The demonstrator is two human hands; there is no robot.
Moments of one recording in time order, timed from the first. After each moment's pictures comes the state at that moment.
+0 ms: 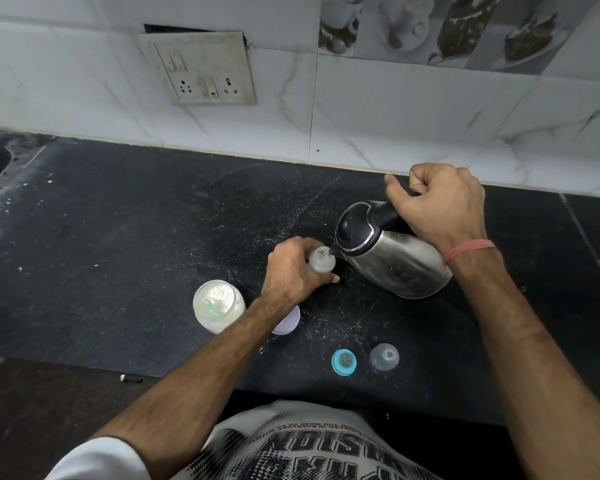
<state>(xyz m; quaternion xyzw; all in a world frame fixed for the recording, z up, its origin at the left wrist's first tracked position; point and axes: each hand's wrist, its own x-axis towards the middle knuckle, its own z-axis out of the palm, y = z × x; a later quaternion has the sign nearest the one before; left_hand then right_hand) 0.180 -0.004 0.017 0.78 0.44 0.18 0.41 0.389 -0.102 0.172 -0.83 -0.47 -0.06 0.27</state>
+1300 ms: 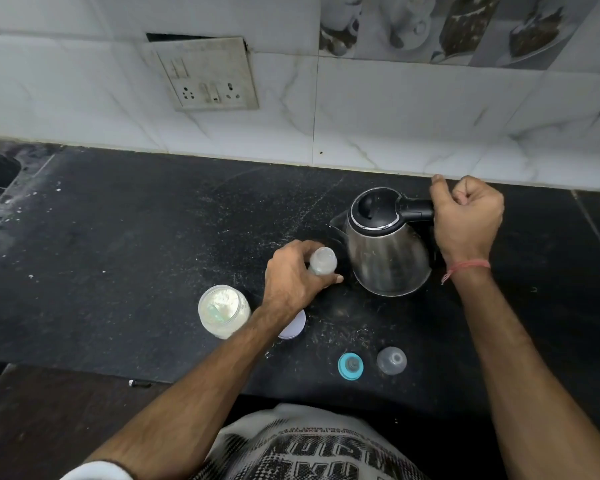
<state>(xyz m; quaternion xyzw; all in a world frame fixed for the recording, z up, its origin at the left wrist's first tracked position) 0.174 -0.009 0.017 0.77 0.46 0.21 0.39 0.418 -0.109 0.121 -0.78 -0.29 -0.04 0.55</state>
